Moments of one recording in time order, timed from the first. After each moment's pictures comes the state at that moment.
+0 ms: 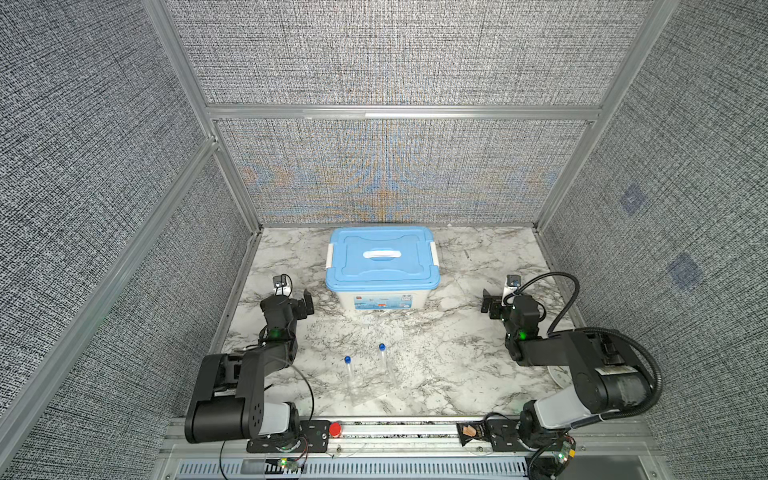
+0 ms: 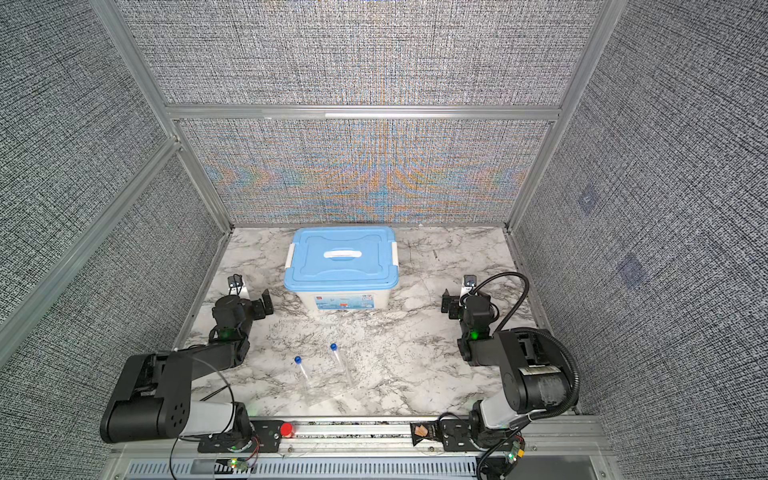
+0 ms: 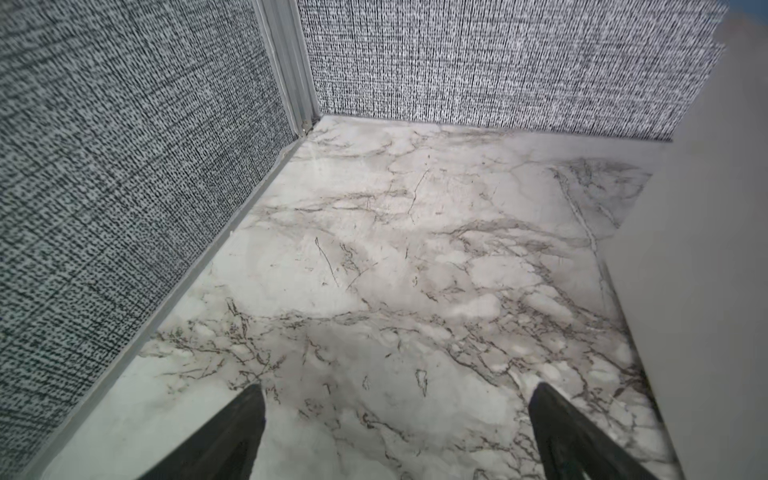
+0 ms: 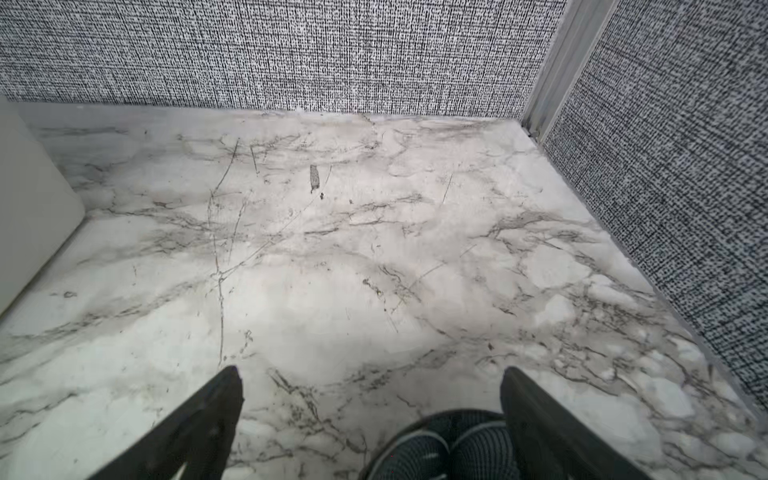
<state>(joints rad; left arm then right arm) 0.02 1.44 0.32 0.73 -0.12 -0.03 0.07 1.53 0.32 0.86 0.14 -0.01</state>
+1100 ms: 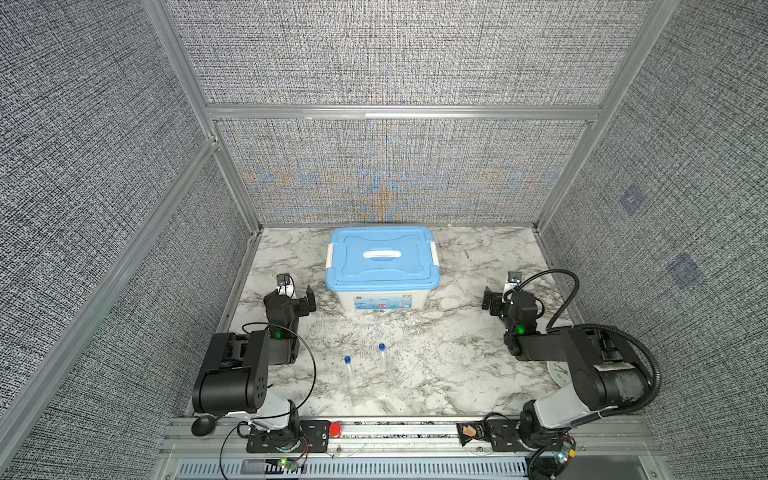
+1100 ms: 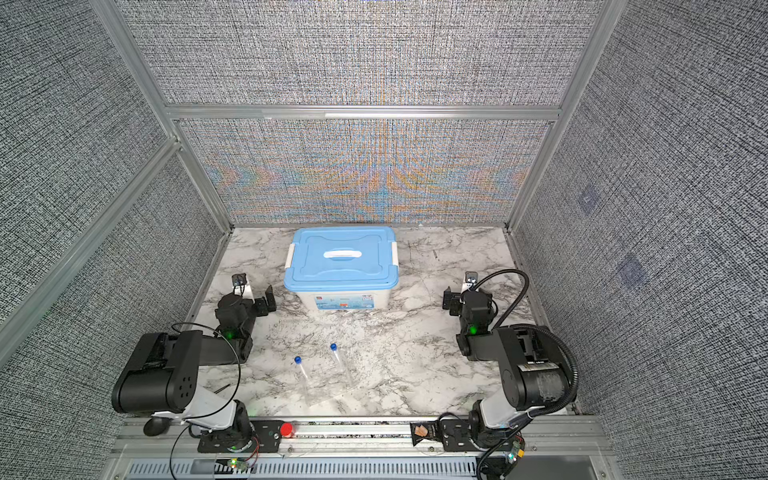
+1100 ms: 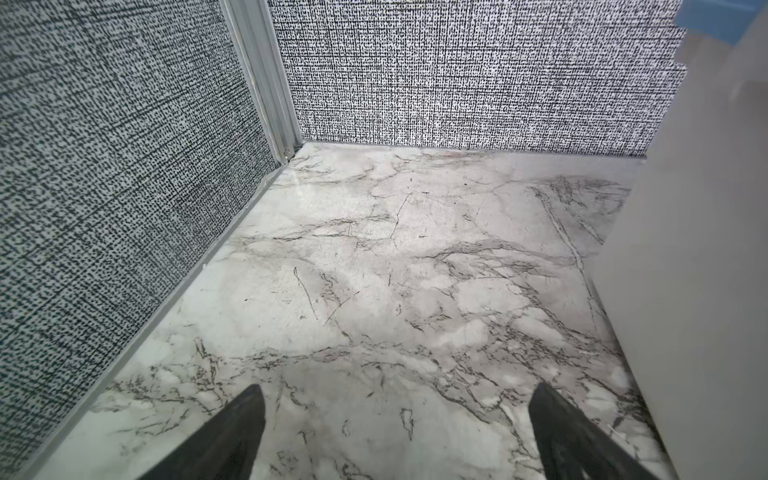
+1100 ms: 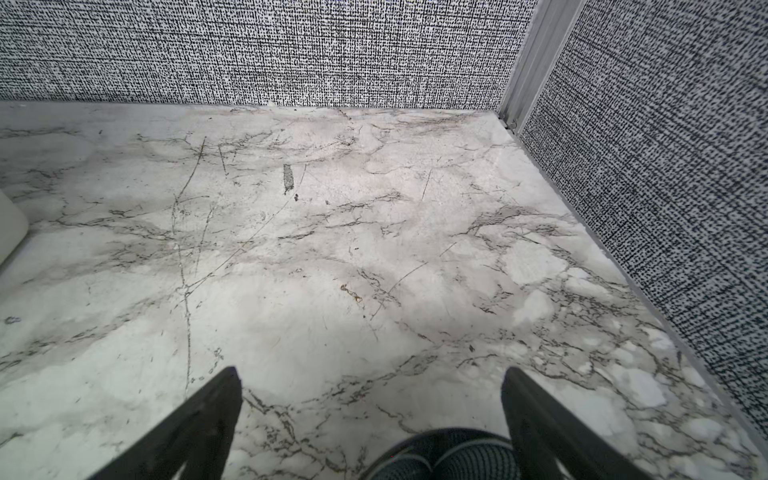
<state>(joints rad) 0.01 1.54 0.33 0.90 -0.08 -0.01 0.07 1.55 0.37 0.82 0.21 0.00</state>
